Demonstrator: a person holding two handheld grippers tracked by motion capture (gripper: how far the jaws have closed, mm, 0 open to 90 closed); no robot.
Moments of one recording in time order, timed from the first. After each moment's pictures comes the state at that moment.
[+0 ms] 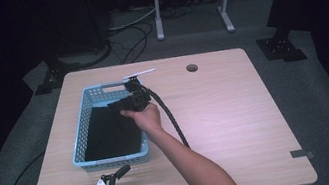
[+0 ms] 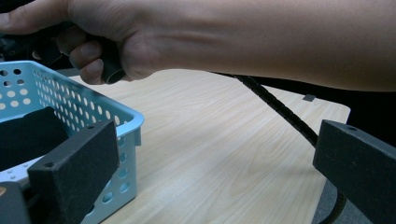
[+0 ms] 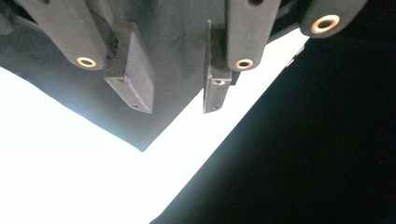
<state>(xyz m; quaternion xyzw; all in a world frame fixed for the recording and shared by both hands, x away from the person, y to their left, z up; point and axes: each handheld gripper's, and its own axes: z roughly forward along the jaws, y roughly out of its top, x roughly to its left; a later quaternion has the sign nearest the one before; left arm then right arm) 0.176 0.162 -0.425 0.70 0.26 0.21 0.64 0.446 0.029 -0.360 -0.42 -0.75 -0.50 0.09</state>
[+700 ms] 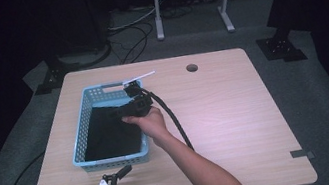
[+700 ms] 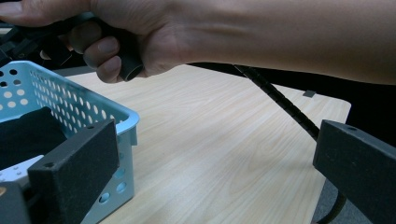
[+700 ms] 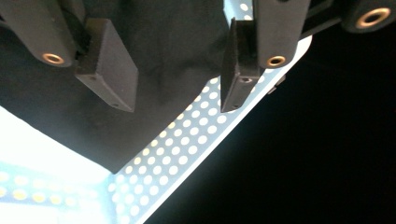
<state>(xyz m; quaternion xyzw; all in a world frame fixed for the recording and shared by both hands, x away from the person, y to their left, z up) 0.176 0.159 -0.426 0.70 0.25 0.22 0.63 0.428 0.024 -0.357 -0.38 -0.77 -0.49 0.11</state>
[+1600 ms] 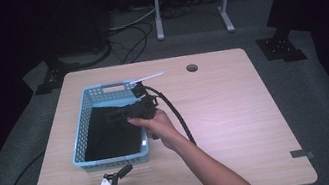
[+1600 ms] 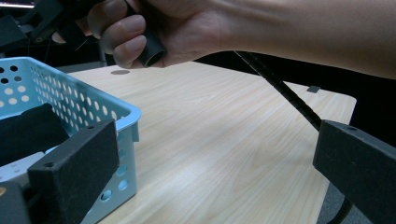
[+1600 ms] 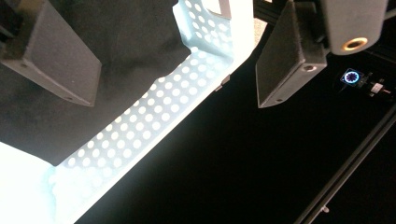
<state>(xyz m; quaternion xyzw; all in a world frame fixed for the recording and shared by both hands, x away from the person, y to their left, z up) 0.179 0.157 -0.428 0.71 0.26 0.22 0.62 0.416 0.007 -0.352 -0.33 -0.74 -0.55 0.19</state>
